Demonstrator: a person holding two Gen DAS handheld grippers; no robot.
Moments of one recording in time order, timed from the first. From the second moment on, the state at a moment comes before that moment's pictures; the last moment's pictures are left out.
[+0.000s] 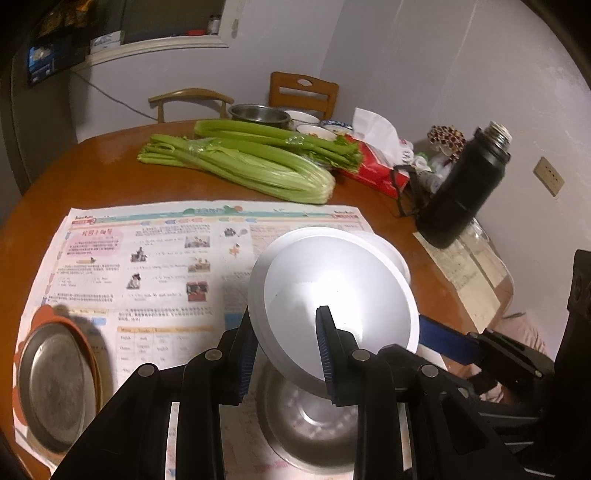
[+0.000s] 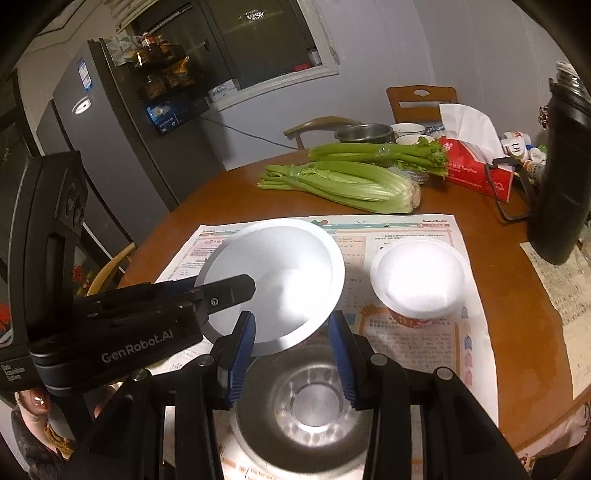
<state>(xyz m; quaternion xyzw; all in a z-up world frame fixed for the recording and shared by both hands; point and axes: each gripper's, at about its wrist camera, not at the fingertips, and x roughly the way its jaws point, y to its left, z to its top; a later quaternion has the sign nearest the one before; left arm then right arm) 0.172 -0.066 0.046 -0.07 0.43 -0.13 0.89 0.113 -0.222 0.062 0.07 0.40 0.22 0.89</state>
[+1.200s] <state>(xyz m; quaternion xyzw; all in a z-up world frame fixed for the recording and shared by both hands) 0.143 -0.094 -0.020 -0.03 0.49 -0.12 0.86 0.075 -0.240 0.007 0.06 0.45 0.22 0.86</state>
